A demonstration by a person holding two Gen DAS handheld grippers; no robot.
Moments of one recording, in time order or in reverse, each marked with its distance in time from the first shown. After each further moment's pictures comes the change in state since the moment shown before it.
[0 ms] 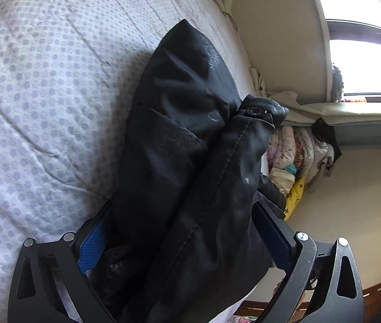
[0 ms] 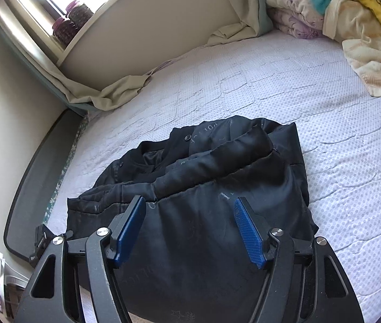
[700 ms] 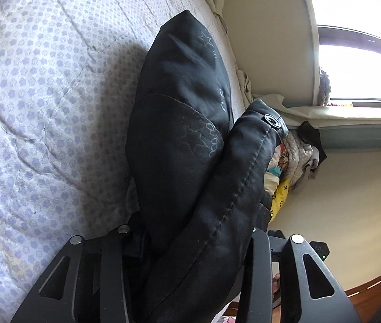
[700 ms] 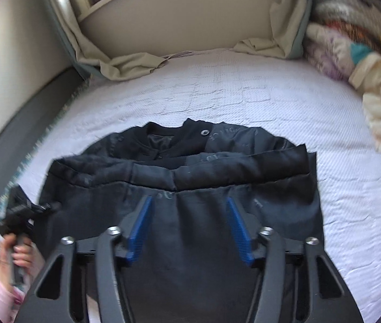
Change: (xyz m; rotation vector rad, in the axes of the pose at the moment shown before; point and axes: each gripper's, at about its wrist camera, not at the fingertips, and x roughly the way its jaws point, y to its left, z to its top) left arm 0.005 0.013 0.000 -0.015 -0.004 -0.087; right arm 0.024 0.062 -0.016 -0.304 0.020 -0.147
